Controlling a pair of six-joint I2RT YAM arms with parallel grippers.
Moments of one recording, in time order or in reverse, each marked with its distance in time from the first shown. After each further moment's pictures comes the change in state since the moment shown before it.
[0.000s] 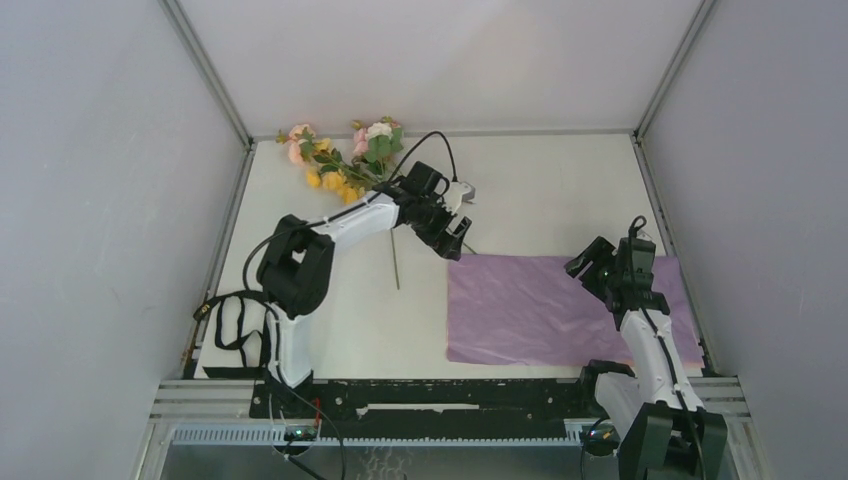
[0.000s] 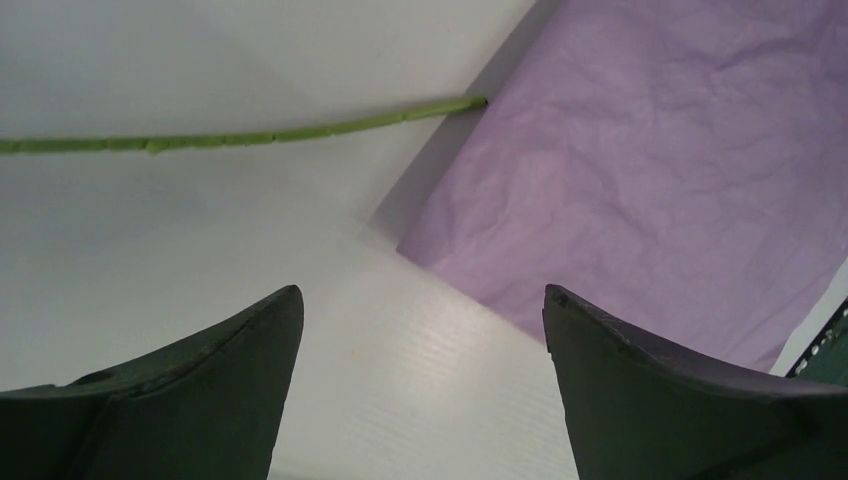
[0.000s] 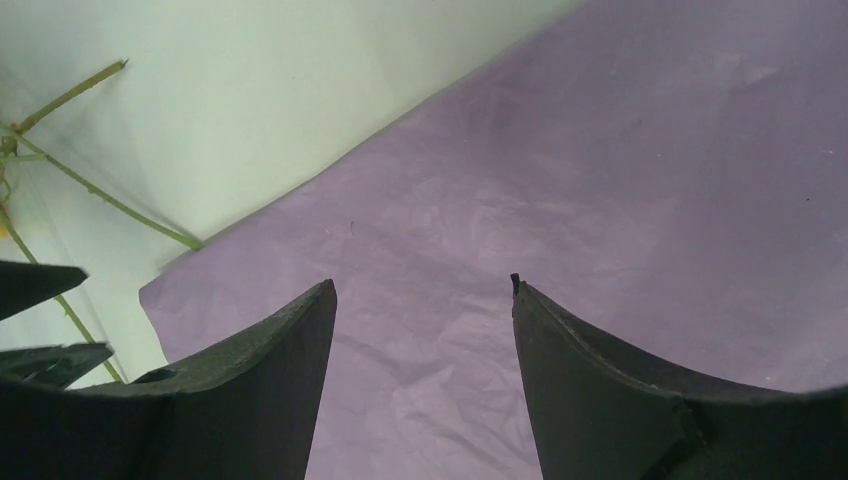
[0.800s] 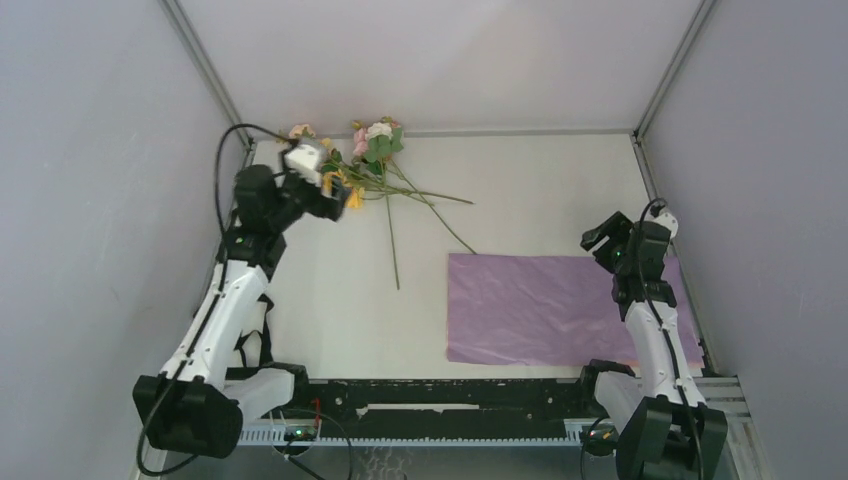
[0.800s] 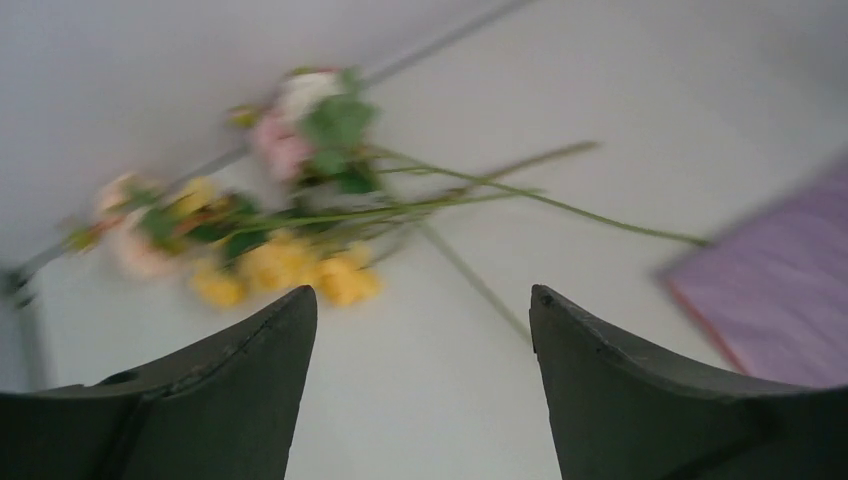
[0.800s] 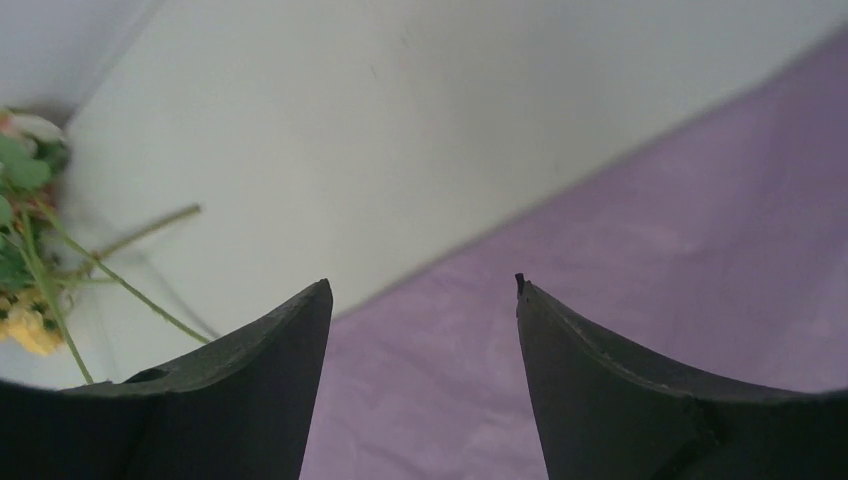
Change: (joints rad) left arm 0.582 -0.881 -0.582 0.521 -0.045 0.039; right arm -0.038 0.031 0.103 0.201 0.104 -0.014
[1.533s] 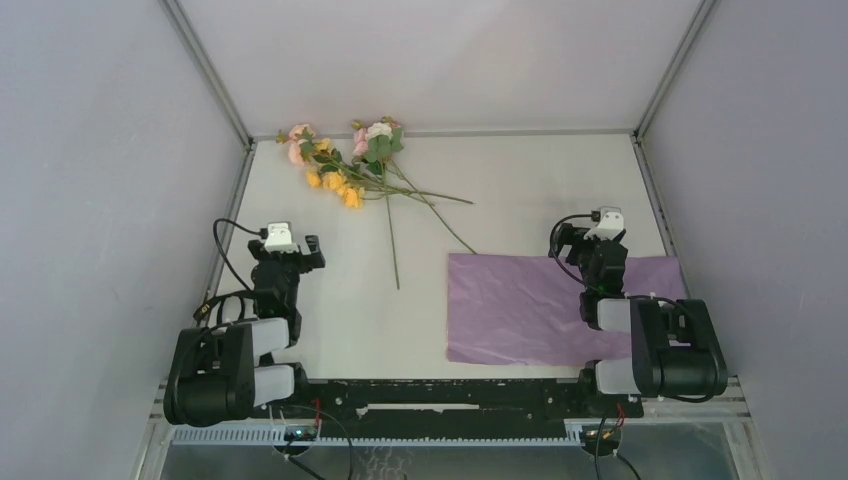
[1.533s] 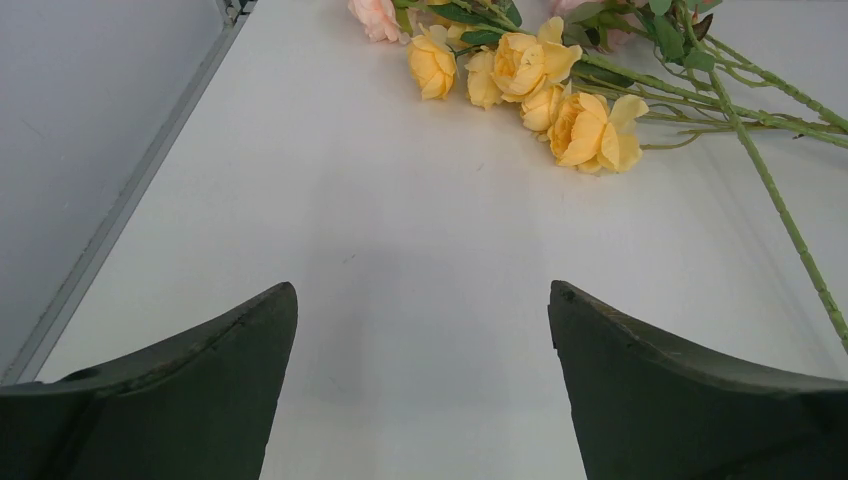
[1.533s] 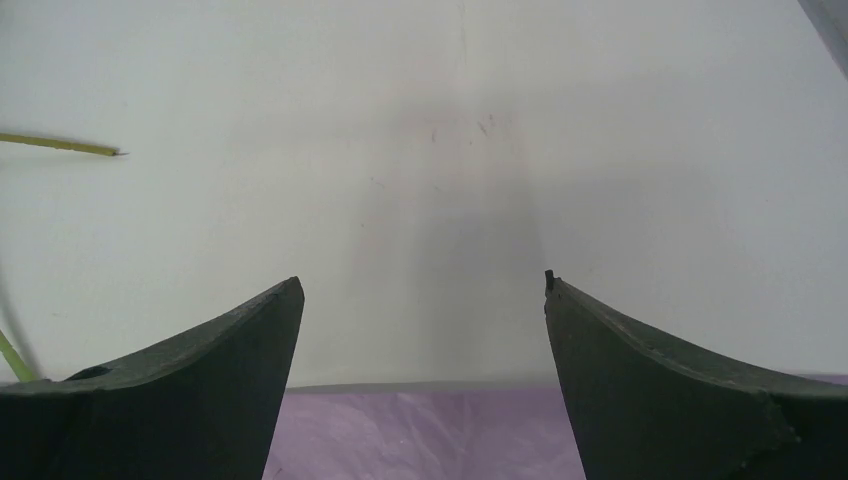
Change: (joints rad) left arm 0.100 0.153 -0.782 1.052 -0.373 -0.161; right arm 0.182 0.446 -0.325 1.040 0.042 -0.420
